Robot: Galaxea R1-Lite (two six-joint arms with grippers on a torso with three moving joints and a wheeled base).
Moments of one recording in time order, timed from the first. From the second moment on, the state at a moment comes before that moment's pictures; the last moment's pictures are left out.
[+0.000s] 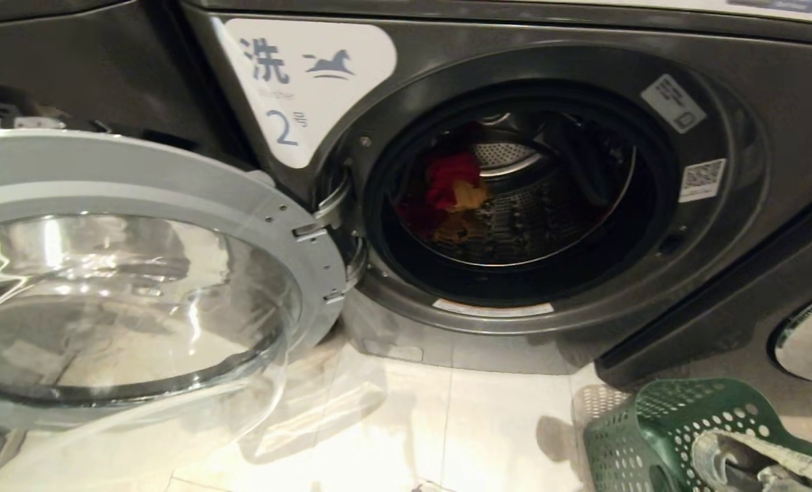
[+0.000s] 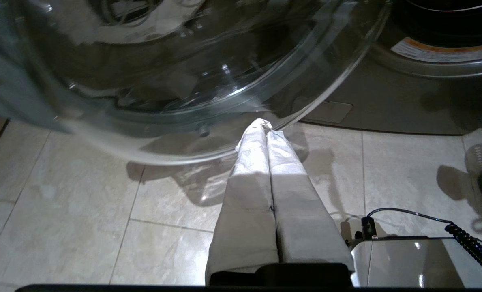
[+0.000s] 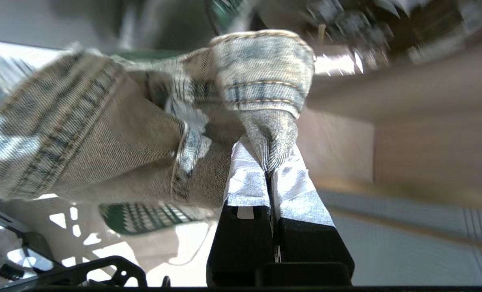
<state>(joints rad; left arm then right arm) -0.01 0.00 0.00 0.00 0.00 0.01 0.30 0.46 -0.98 0.93 -0.72 -0.12</state>
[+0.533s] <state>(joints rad) -0.01 0.00 0.00 0.00 0.00 0.00 0.31 0.41 -0.91 0.90 -0.72 -0.12</state>
